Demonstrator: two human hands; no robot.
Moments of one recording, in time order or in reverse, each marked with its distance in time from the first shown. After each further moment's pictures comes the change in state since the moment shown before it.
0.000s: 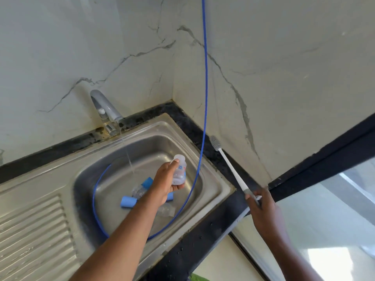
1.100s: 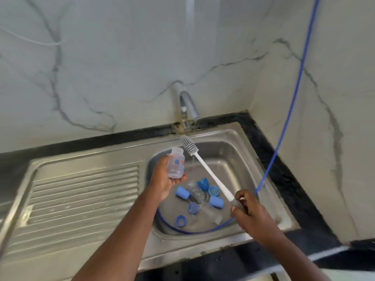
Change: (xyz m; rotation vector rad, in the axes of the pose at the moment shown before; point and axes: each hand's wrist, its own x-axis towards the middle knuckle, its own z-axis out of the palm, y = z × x) left_hand -0.075 0.034 -0.130 -0.403 0.463 0.177; right_hand 0.009 -0.098 0.087 0.059 -0.706 -0.473
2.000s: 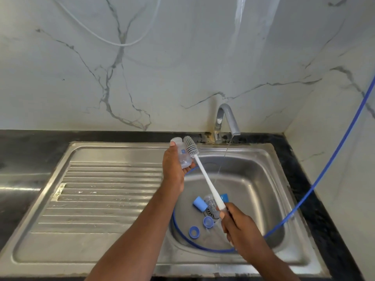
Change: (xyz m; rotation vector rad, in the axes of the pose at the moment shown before) left_hand 0.010 0.045 -0.018 -0.277 0.231 0.319; right_hand 0.028 -0.061 0.060 0.146 -0.227 -0.140
